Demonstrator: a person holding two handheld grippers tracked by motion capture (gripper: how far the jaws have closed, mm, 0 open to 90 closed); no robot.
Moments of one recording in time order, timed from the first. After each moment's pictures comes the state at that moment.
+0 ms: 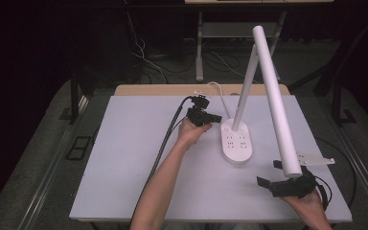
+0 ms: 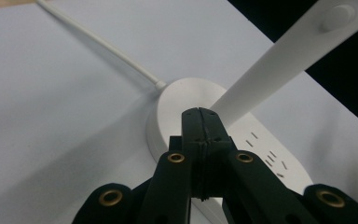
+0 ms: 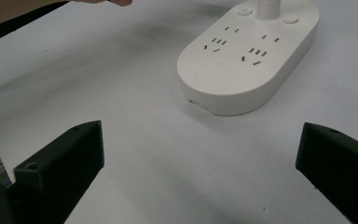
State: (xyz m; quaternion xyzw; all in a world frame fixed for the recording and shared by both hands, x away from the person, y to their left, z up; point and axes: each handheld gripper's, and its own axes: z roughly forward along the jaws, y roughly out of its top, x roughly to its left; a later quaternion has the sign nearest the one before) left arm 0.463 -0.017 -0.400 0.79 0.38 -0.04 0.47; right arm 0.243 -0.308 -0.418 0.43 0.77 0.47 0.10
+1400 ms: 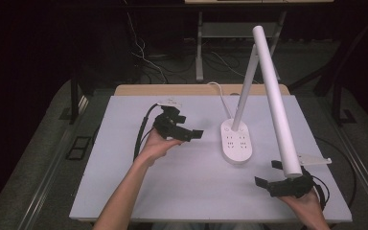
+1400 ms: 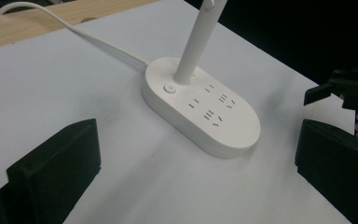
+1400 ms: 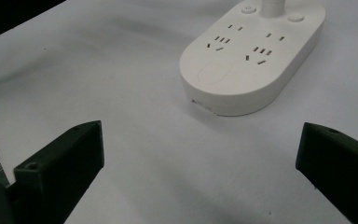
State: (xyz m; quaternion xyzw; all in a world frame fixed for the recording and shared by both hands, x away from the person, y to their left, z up) left arm 0.382 0.077 -0.352 0.81 0.32 0.01 0.49; right arm 0.244 -0.303 -0.419 0.43 0.77 0.46 0.10
